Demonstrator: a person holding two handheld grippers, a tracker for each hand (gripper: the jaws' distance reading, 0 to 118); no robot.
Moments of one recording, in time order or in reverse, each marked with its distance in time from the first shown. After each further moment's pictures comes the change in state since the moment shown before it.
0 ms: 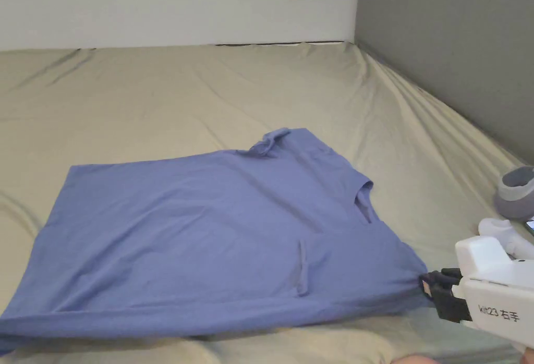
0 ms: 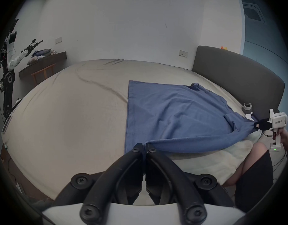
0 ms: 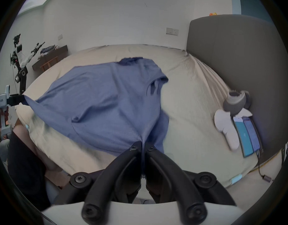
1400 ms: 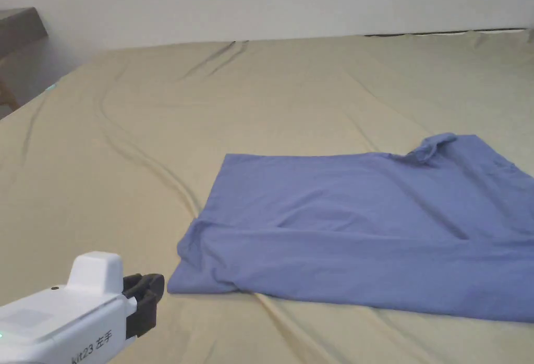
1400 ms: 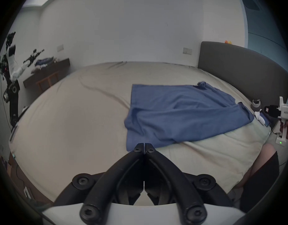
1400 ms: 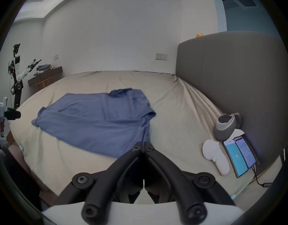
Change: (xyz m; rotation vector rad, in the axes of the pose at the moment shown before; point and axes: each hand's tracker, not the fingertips) left arm -0.002 0.004 -0.038 -0.036 0.076 -0.041; right arm -0.010 0.024 0.010 0.240 -0.091 -0.029
